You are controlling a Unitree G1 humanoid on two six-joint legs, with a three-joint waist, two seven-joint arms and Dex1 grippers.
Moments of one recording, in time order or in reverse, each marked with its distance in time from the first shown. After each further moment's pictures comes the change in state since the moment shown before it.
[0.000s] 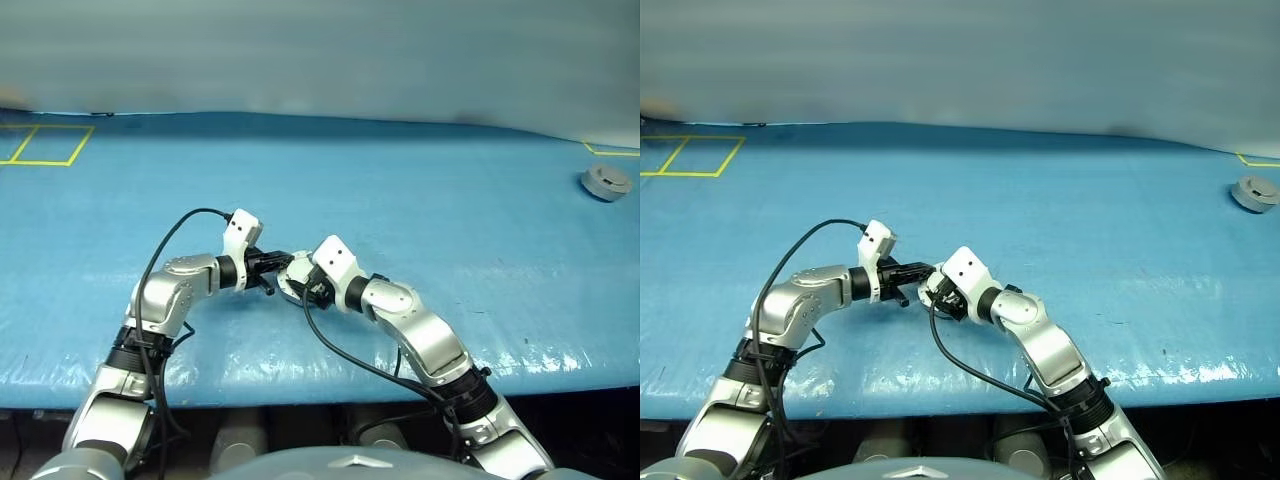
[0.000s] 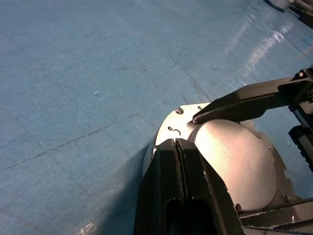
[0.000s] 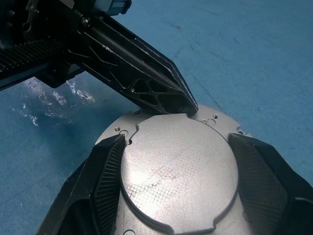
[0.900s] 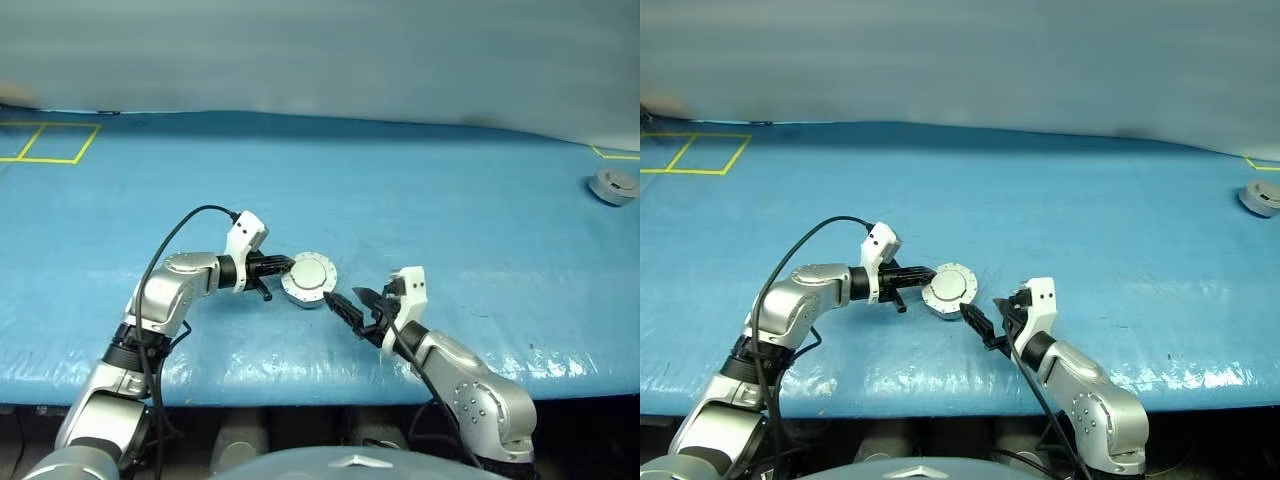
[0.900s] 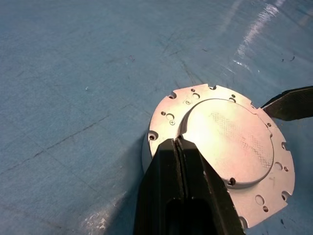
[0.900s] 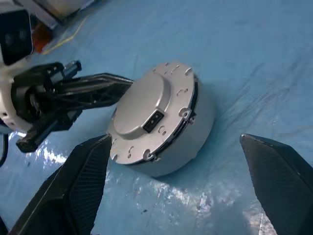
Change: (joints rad) left arm -0.012 0.030 -0.050 -0.009 0.070 -0.038 -0.085; right arm 0.401 0.265 -0.543 -0.349 0.528 0.364 -0.122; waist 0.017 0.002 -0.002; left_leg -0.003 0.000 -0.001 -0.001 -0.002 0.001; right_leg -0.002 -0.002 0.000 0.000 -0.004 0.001
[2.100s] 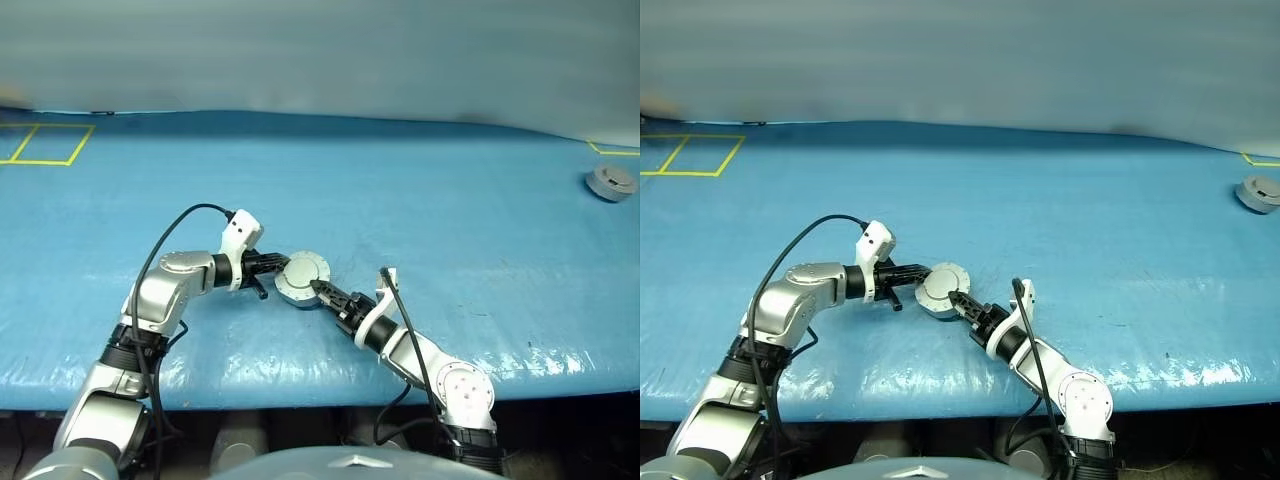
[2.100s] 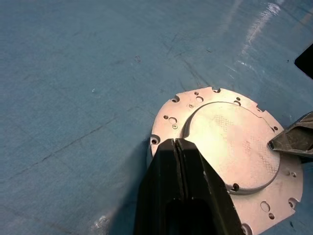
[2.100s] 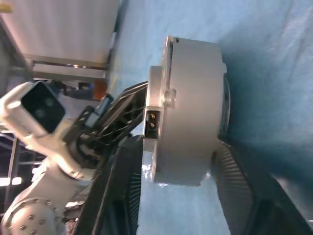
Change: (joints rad) left arm 0.005 0.006 0.026 0.010 0.036 -0.003 -0.002; right arm -0.073 0.035 0.026 0.337 0.703 -0.057 -0.415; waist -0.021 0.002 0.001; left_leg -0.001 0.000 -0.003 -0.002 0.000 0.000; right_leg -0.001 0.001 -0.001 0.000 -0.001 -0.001
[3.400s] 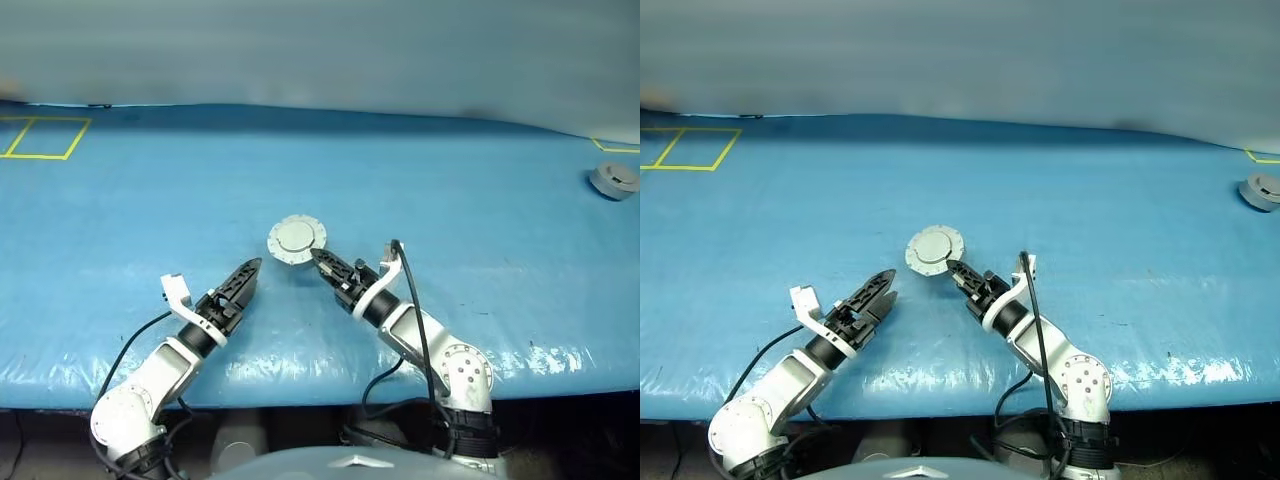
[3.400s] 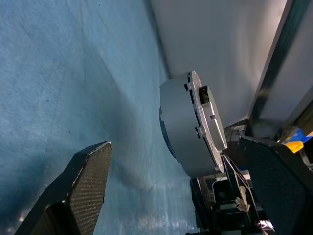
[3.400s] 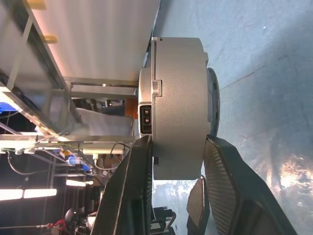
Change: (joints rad) left arm 0.501 -0.566 0.709 -0.327 -1.051 0.364 0.674; right arm -0.118 -0.001 0.027 -0.018 0.243 -0.104 -0.150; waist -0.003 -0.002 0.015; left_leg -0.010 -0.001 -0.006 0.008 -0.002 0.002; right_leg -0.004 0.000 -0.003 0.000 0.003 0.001
